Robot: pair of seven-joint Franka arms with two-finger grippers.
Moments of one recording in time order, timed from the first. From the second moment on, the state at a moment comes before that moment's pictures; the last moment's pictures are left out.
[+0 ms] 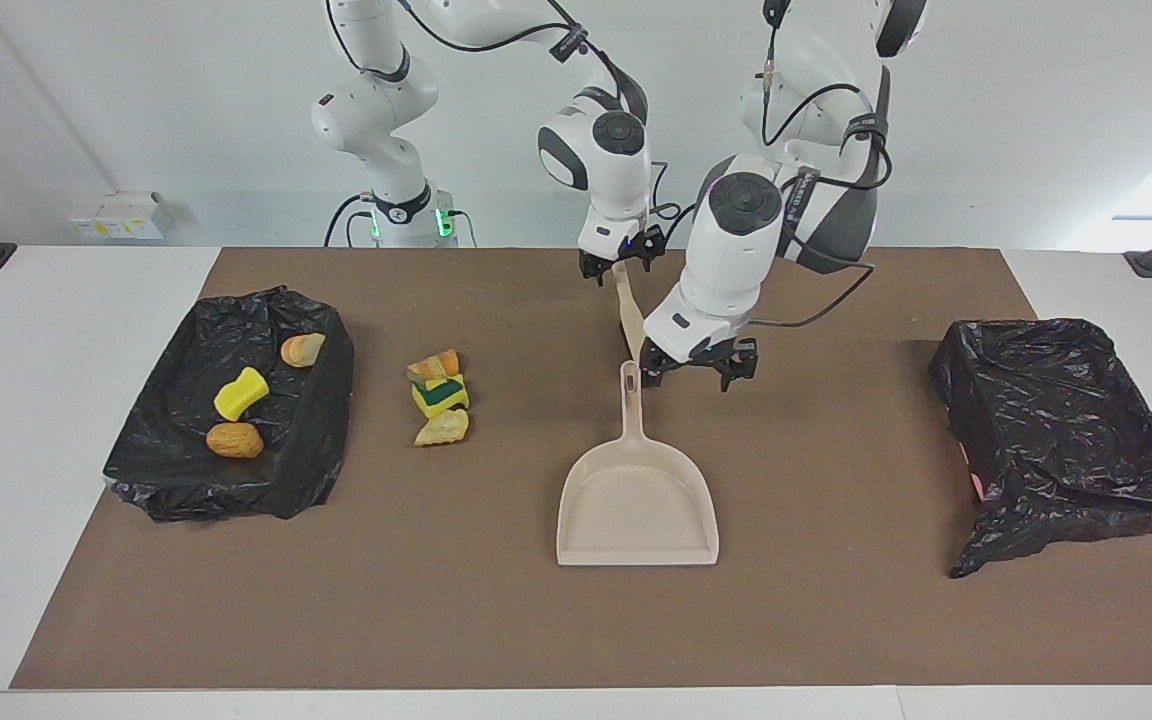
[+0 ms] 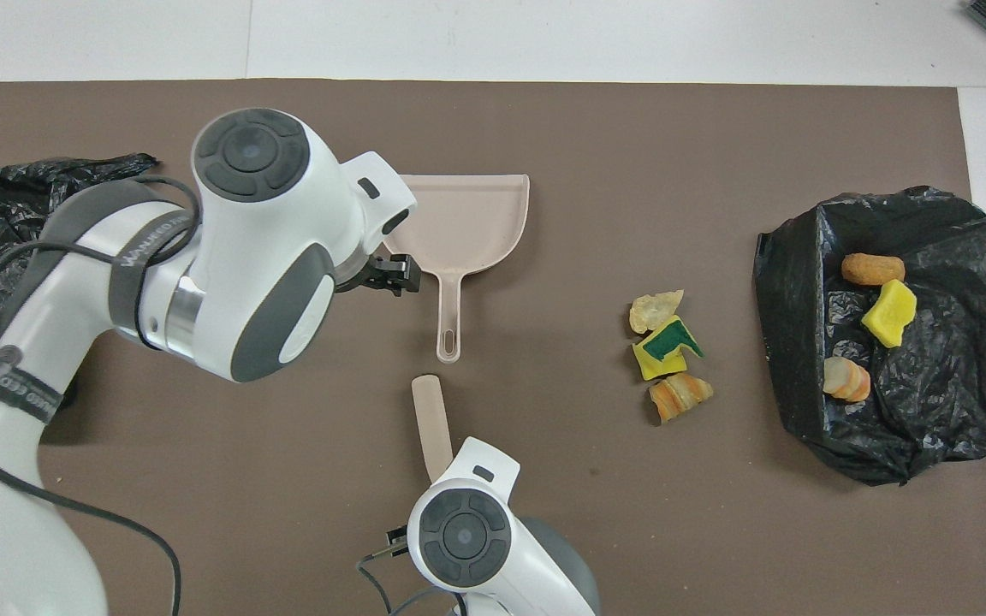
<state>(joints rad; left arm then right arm) -0.43 0.35 -0.13 -1.59 0.03 1.91 -0.38 0.79 0.11 0.12 -2.17 0.22 2.24 0.50</state>
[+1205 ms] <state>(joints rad) -0.55 0.47 -0.12 -1.61 0.05 2.02 -0.56 0.60 -0.05 0.10 -2.14 0.16 1.87 0.40</state>
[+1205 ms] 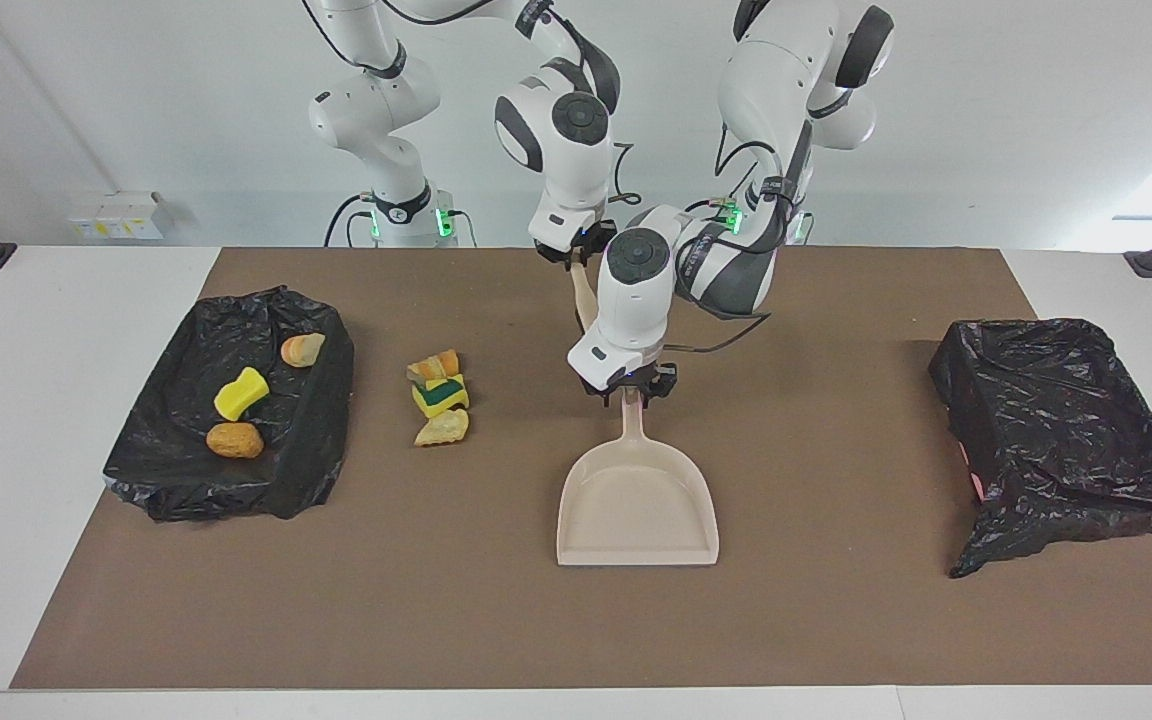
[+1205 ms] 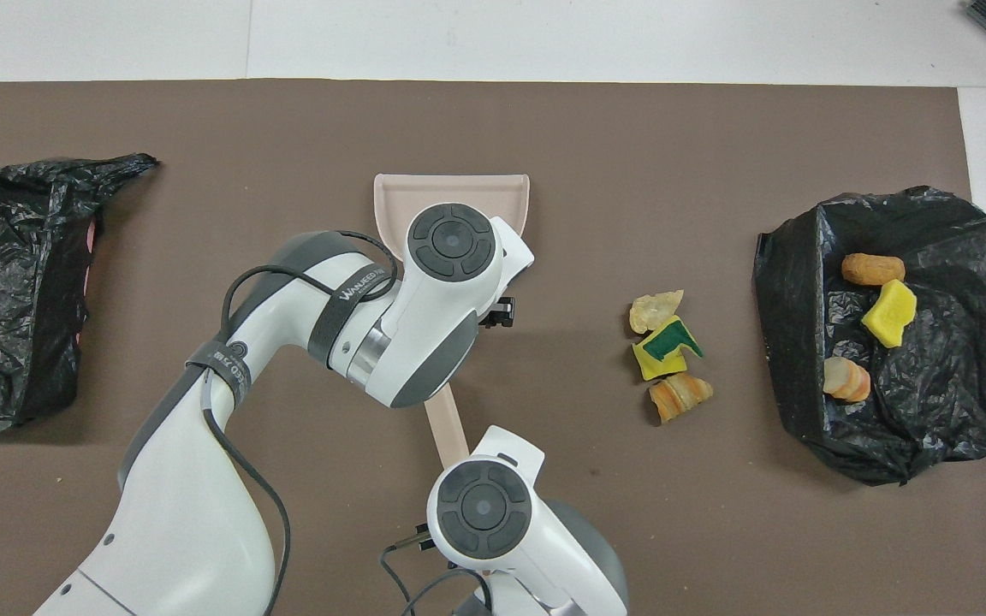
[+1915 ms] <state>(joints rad) -0.54 0.47 -0.11 -1.61 0.05 2.03 -0.57 0.18 -0.08 0.09 -2.13 0.03 1.80 0.07</state>
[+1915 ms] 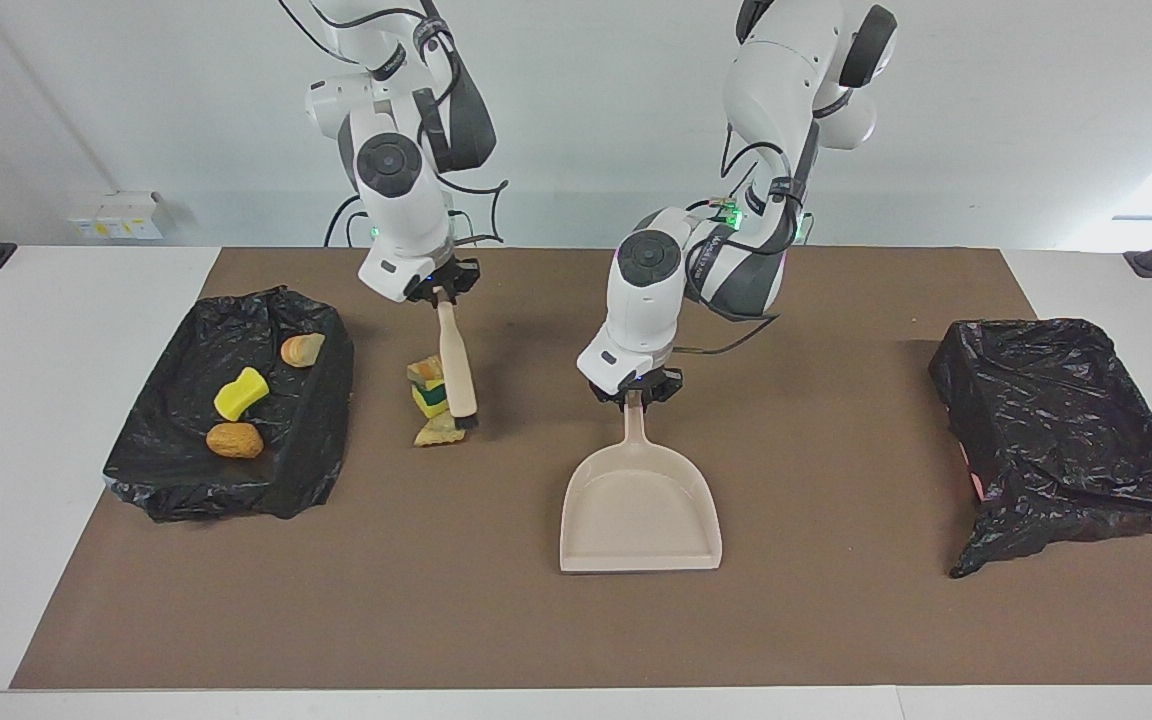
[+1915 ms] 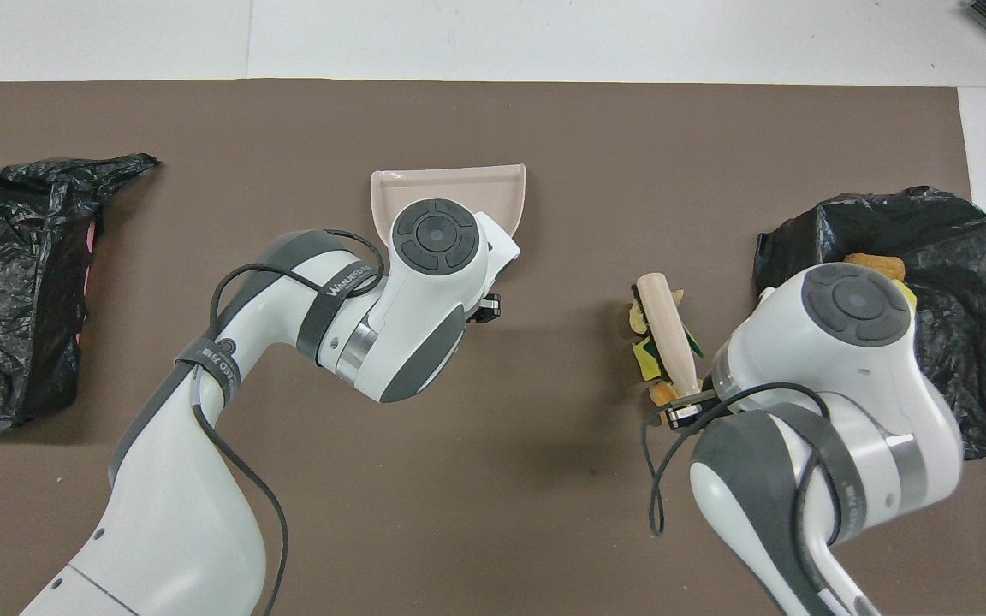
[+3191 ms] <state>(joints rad) -0.50 0.44 -0.10 -1.61 0.06 2.07 -0.35 0.17 0.00 0.11 -2.22 -0.07 1.97 0.29</state>
